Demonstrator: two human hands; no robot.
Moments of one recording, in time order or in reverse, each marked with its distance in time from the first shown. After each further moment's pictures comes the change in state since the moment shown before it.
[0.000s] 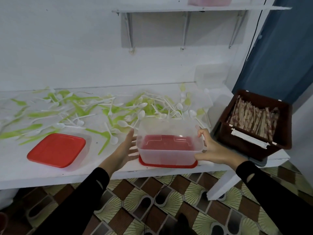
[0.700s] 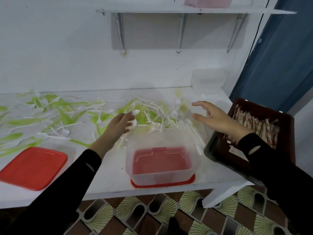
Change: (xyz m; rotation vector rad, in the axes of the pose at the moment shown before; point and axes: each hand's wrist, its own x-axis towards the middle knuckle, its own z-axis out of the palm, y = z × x) left_hand 0.072 0.089 0.010 0.149 0.163 0.323; right_hand 0.086 -0.037 -0.107 -0.161 0.280 -0.123
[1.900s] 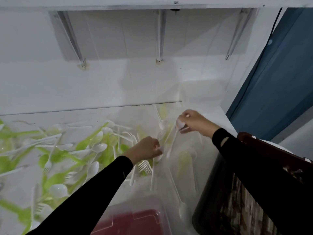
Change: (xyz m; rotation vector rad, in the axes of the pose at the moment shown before) left_hand 0.203 -0.009 0.197 1.068 -0.537 0.169; right_hand 0.224 0.115 -0.038 0.452 -0.097 0.373
